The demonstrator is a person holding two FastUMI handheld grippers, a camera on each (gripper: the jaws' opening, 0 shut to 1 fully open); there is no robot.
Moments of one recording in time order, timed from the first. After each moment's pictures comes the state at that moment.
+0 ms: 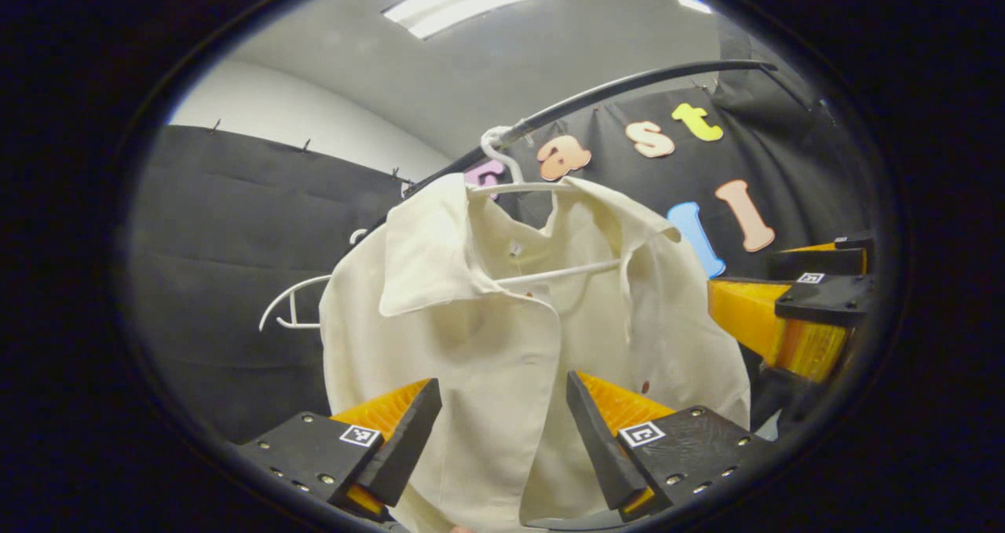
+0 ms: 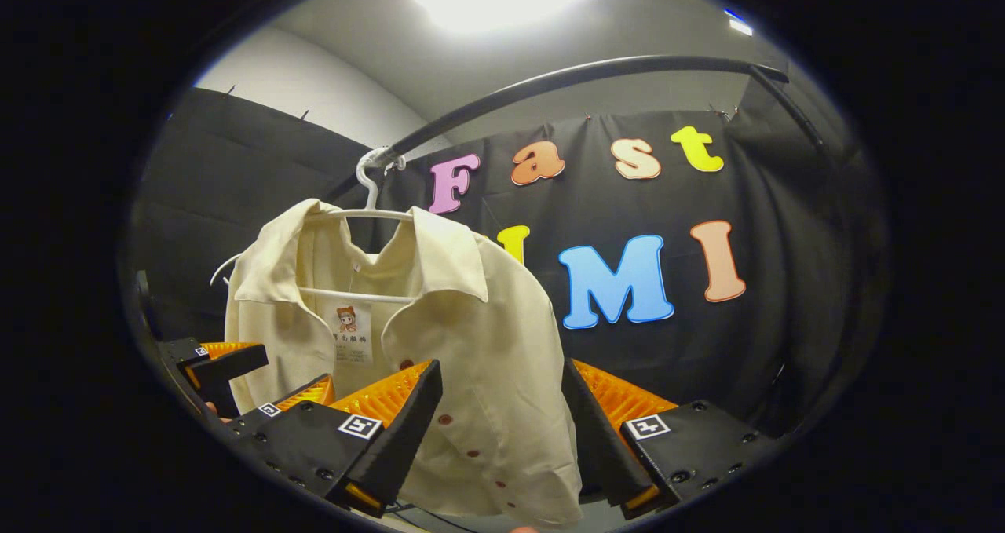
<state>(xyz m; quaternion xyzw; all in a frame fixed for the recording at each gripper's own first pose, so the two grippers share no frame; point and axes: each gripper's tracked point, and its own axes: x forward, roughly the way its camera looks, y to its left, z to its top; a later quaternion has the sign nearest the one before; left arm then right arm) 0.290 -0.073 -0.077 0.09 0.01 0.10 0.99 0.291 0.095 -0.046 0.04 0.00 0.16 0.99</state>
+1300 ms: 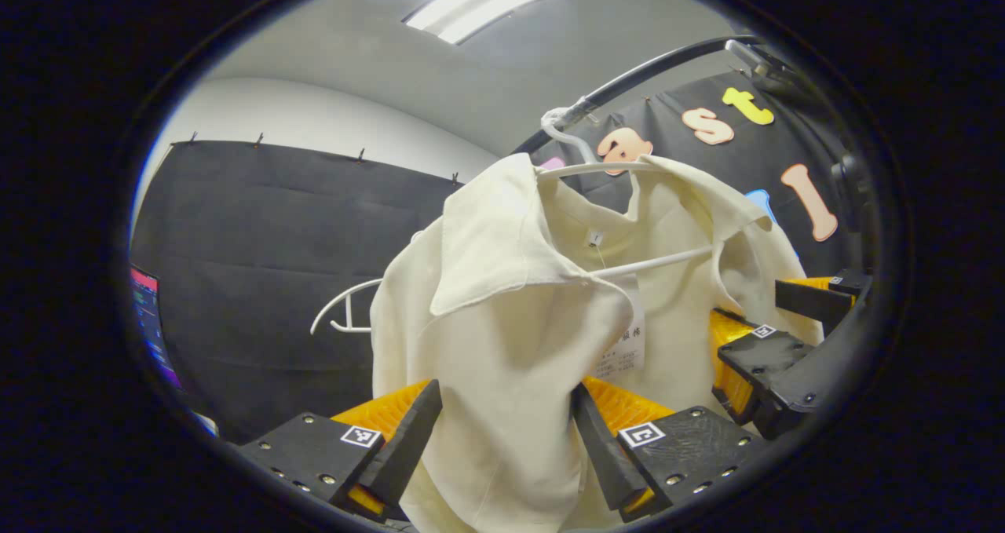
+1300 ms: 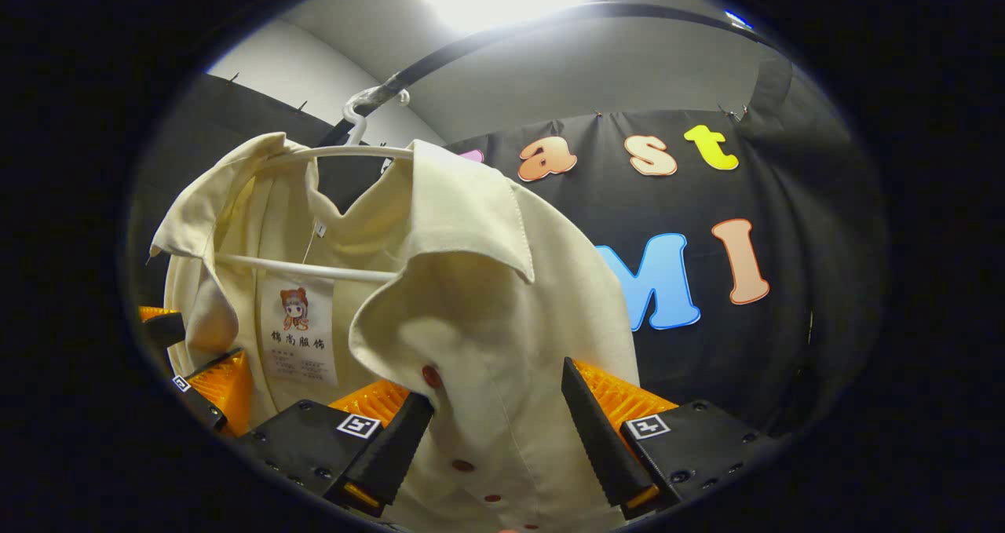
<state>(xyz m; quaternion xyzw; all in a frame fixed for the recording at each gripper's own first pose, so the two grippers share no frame) 0.306 -0.023 -0.066 0.10 -0.01 0.22 0.97 0.371 0.154 -0.062 0.03 -0.03 0.15 0.99</state>
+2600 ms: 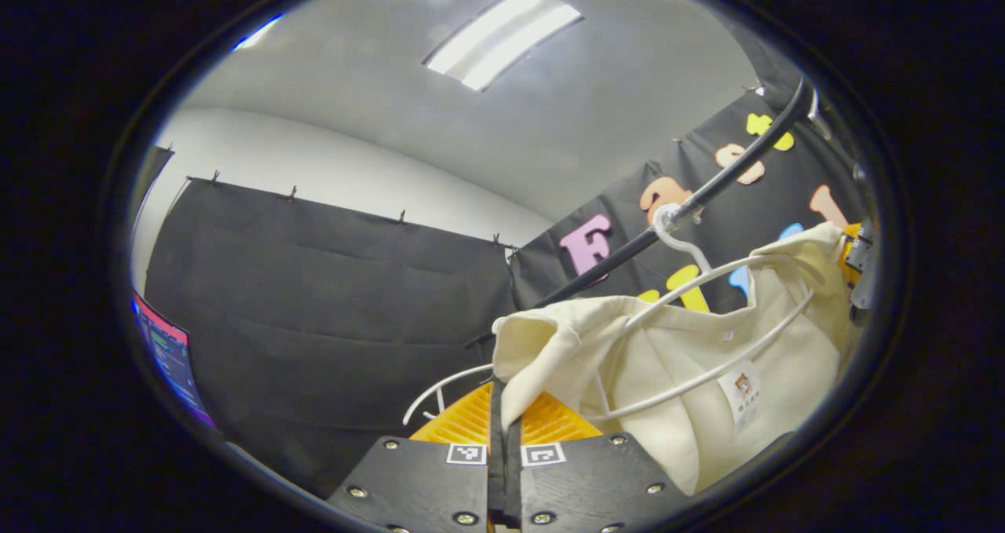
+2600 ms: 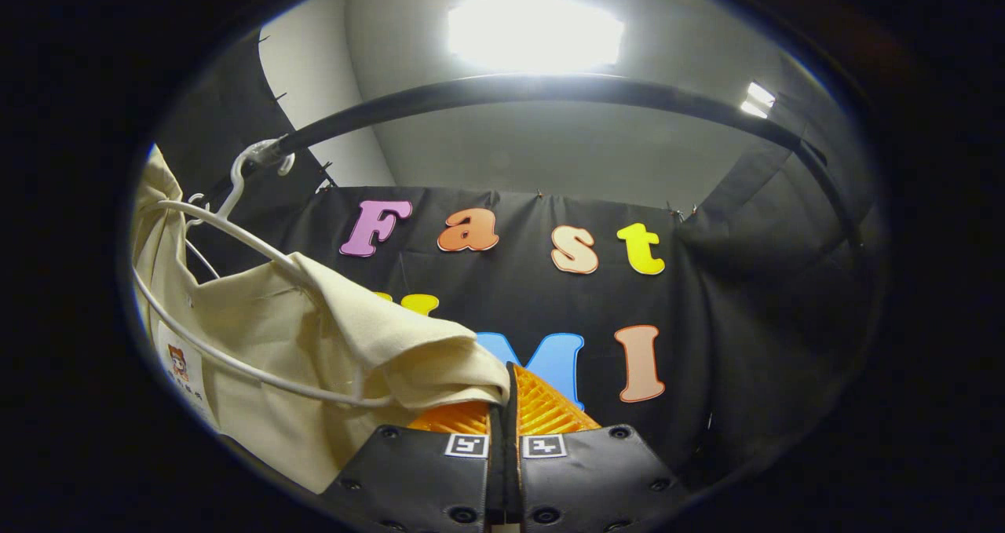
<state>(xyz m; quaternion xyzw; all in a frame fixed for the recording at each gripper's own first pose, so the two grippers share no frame) 0.248 0.064 0.063 0.15 -0.12 0.27 0.94 0.399 0.029 0.050 -0.06 -0.16 -0.02 0.98</state>
